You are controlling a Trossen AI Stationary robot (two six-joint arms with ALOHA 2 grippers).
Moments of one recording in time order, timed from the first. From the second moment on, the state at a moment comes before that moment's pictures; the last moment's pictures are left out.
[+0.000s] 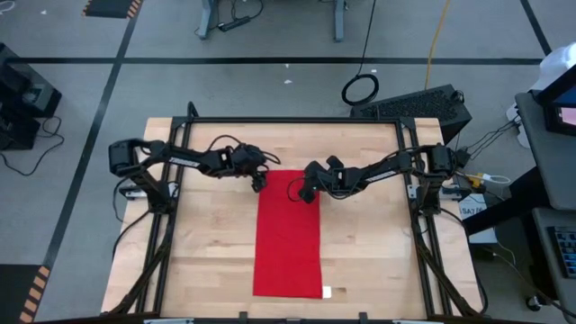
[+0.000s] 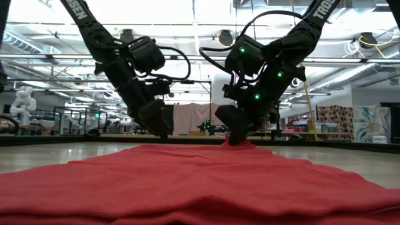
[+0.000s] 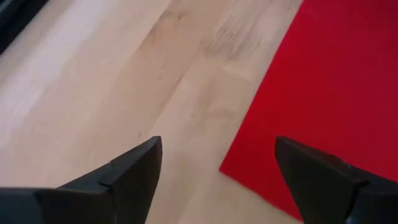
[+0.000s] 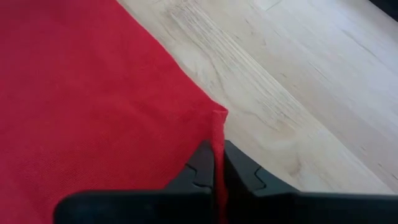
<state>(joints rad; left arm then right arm) 0.33 1.62 0.70 0.03 -0.16 -0.07 -0.09 1.85 0.91 -0.02 0.50 0.48</state>
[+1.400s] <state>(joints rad) 0.30 1.38 0.71 0.11 -0.38 0.04 -0.22 1.48 0.91 -0.02 0.45 0.13</state>
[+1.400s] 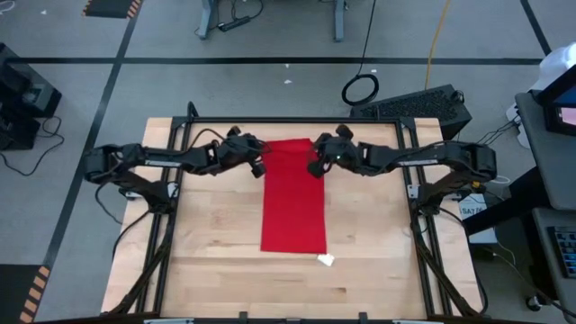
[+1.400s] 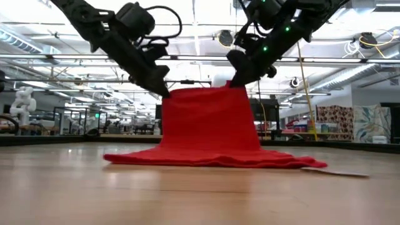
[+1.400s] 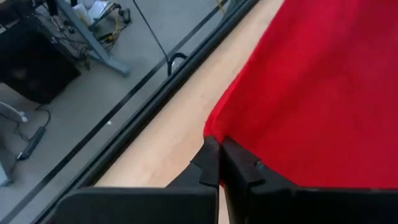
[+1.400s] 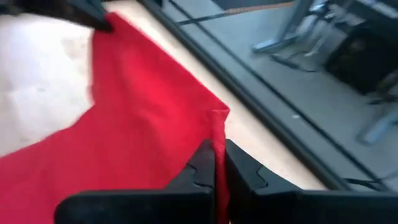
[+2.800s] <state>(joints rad) -0.19 1.36 0.71 -0.07 -0.29 -0.07 0.29 1.49 0.91 -0.29 0.36 0.31</state>
